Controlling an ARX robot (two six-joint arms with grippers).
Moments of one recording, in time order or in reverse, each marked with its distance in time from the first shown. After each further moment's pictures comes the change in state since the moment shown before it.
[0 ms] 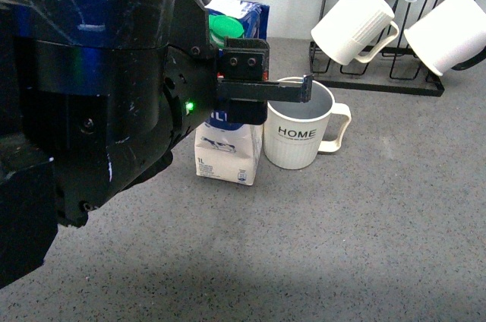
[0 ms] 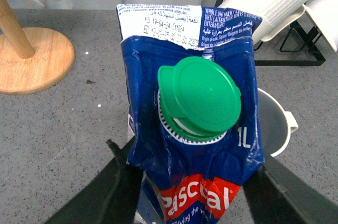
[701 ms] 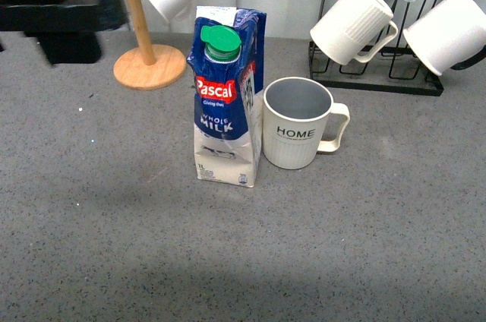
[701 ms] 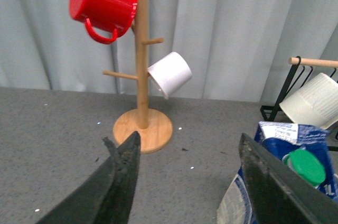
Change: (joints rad) left arm 0.122 -0.389 -0.365 0.307 -0.139 0.191; right arm 0.000 0.000 0.000 0.000 0.002 0.000
